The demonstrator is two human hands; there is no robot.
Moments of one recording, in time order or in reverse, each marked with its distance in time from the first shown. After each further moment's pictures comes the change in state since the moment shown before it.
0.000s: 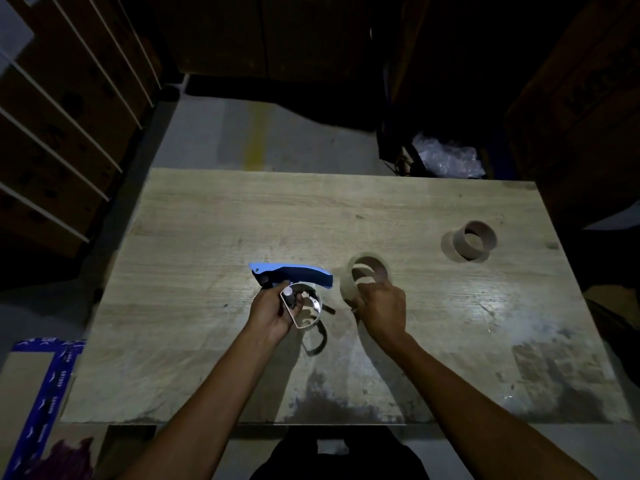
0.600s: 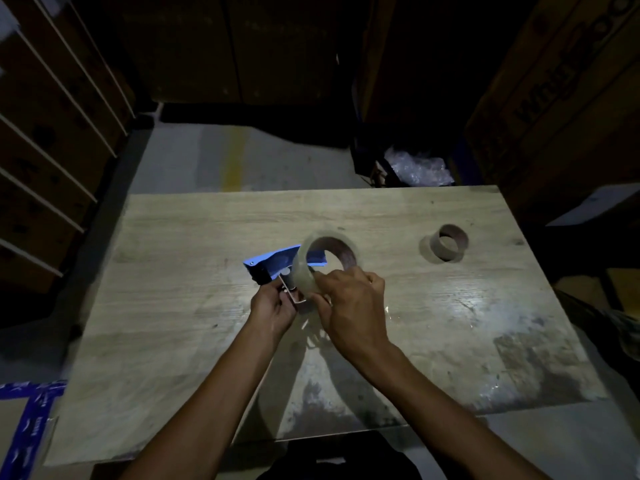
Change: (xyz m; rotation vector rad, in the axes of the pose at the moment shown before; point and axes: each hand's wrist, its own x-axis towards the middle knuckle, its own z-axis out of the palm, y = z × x) left_hand 0.000 0.010 0.039 -0.086 -0.129 -0.105; right_hand -0.048 -0.107 -0.107 0.032 0.313 -0.216
